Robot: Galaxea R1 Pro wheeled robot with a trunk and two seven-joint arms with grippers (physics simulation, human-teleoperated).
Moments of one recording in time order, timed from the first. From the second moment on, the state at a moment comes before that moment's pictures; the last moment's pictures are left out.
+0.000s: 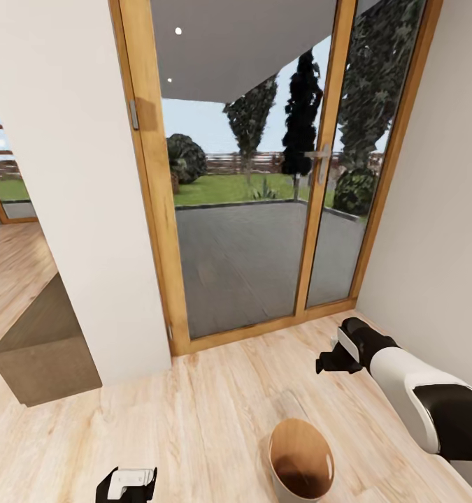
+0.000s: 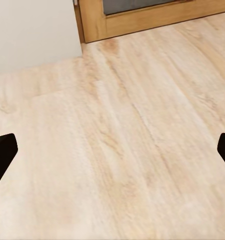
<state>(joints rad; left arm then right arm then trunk) -0.02 0.03 0.00 -0.88 0.00 -0.18 0.00 -1.09 -0.11 0.12 -0.18 -0.04 0.92 0.09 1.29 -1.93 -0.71</state>
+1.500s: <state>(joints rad) -0.02 0.03 0.00 -0.88 -0.01 -0.17 0.00 -1.08 -0.14 0.12 -0.18 -0.03 0.89 0.10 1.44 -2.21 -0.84</state>
